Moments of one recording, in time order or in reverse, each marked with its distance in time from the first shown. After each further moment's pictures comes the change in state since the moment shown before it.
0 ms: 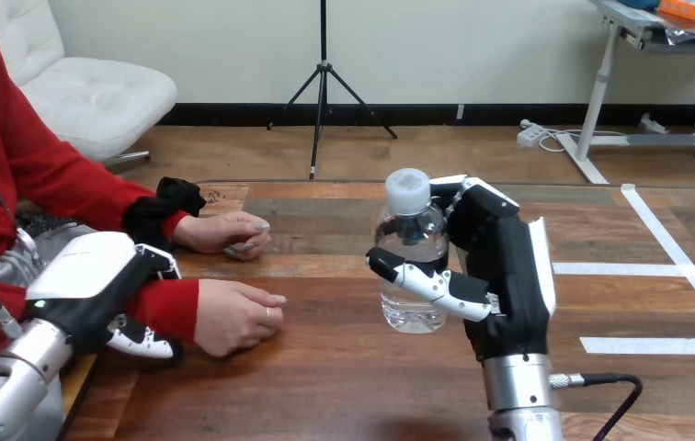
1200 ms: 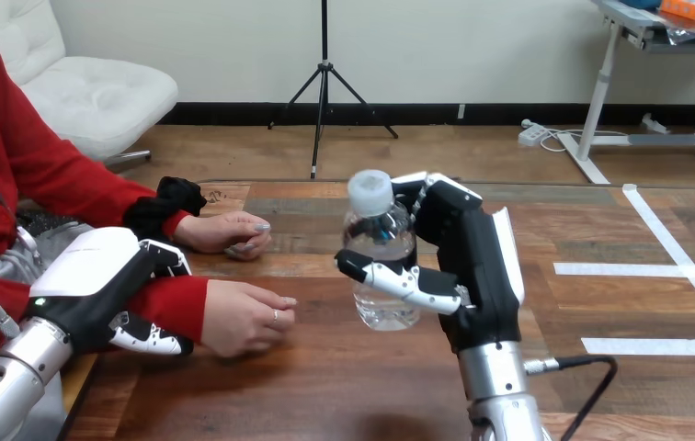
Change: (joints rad) left arm 0.015 0.013 0.043 -0.020 -0.013 -0.098 -0.025; right arm -0.065 0.003 0.053 0.065 -0.023 -0.002 -0.013
